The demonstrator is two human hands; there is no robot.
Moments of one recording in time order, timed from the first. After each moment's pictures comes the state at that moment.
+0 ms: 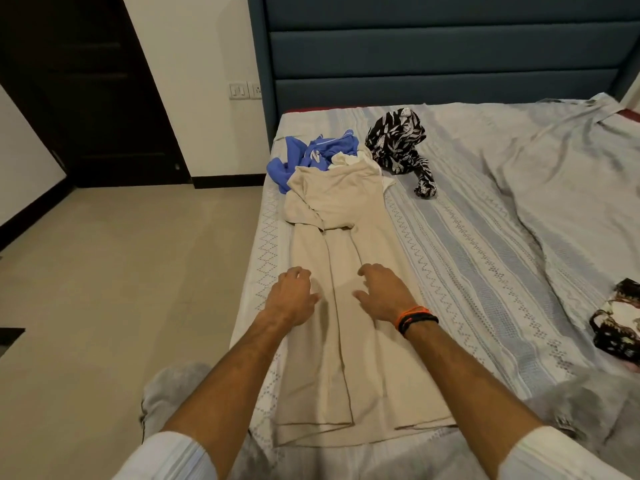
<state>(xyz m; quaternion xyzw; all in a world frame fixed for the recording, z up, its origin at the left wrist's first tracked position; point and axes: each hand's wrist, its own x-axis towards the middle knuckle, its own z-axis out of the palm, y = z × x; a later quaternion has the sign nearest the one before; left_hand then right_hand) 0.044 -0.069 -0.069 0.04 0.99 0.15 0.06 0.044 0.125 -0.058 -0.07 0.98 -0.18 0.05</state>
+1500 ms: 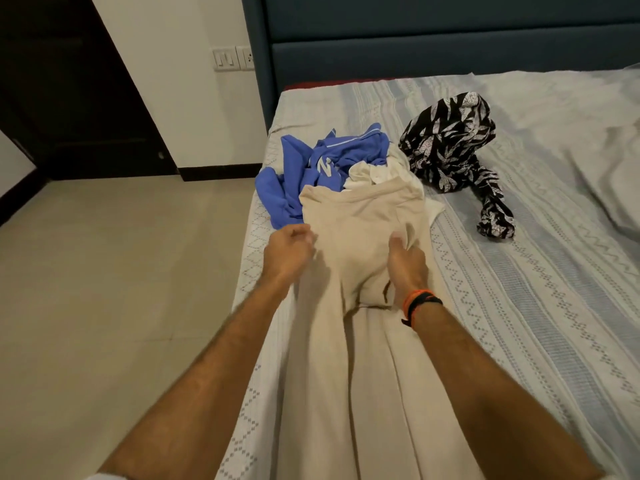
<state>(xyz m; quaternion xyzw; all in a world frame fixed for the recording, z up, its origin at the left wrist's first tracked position) -0.256 -0.081 -0.060 -0.16 0.76 0.63 0.00 -0.248 0.098 -0.071 0.28 0.72 -0.63 -0.02</state>
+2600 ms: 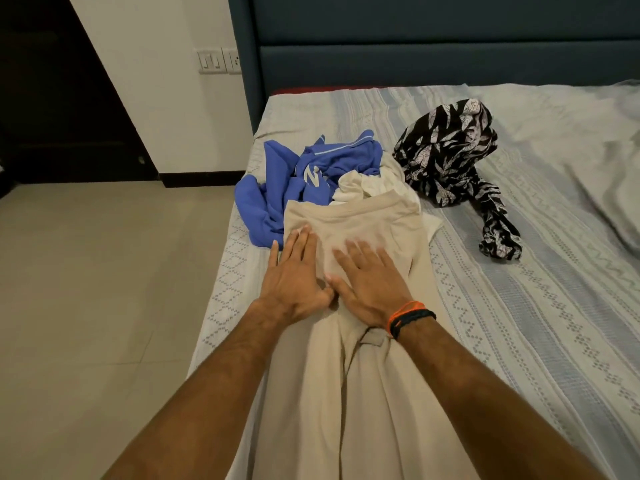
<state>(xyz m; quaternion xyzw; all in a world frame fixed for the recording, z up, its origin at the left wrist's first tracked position) -0.300 -0.066 -0.120 0.11 0.99 0.12 -0.01 -0.299 0.105 -0.121 -0.17 0.98 -0.07 0.01</state>
